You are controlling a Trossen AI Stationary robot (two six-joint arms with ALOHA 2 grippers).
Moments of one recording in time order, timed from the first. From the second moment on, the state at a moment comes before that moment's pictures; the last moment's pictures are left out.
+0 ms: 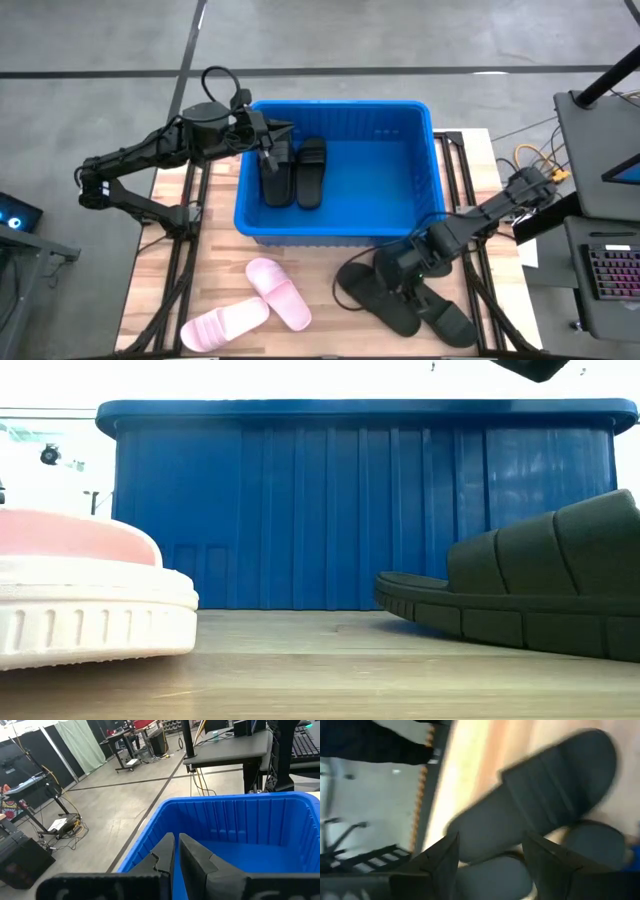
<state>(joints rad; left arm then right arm) 0.16 1.20 1.53 -0.51 -0.33 0.24 0.51 1.55 1.37 -1.00 -0.25 0.31</state>
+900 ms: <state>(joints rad) 0.16 1.21 1.53 -0.52 -0.33 0.24 0.60 1.72 1.31 -0.90 0.07 0.30</state>
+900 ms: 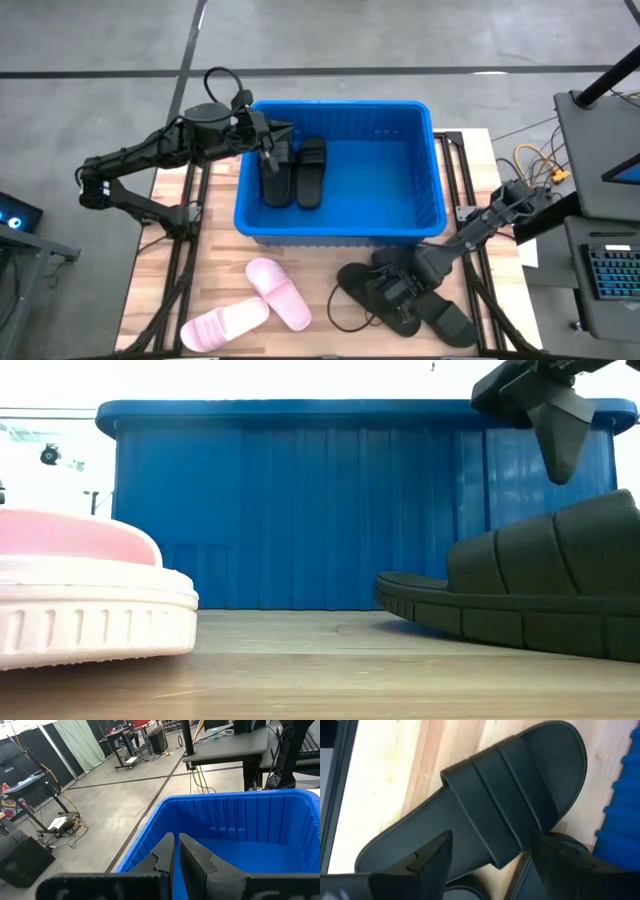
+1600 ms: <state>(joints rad) 0.16 1.21 1.53 -0.52 -0.33 0.24 0.76 1.72 1.23 -0.70 0.32 0.26</state>
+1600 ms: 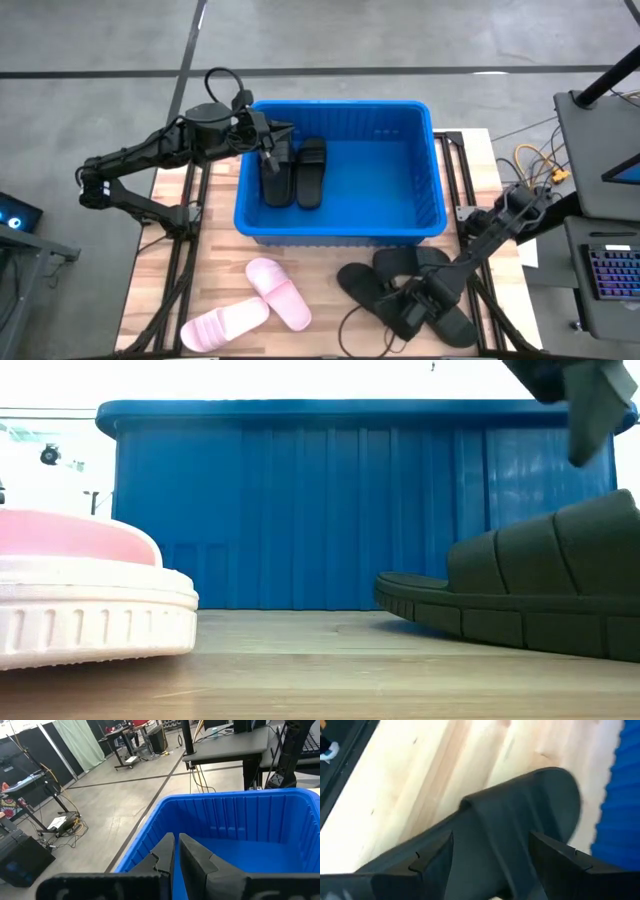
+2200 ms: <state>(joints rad) 0.16 1.22 1.53 -0.52 -0.33 0.24 0.76 1.72 1.01 -0.38 0.42 0.23</state>
